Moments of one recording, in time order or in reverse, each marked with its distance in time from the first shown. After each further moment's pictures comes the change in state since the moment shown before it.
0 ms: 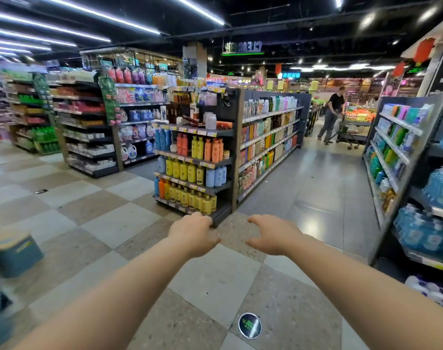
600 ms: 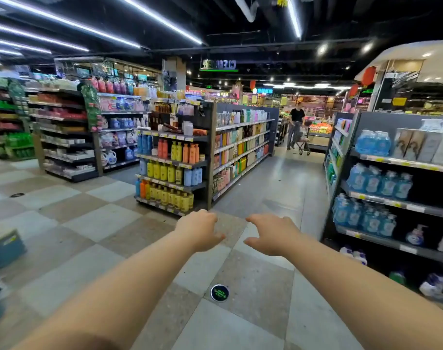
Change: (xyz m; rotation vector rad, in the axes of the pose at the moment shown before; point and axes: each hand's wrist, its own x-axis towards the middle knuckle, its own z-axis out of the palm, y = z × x) left_hand -0.275 0.122 -0.016 -0.010 0.070 0.171; right_hand -0.332 -0.006 0.002 -0.118 0.075 0.067
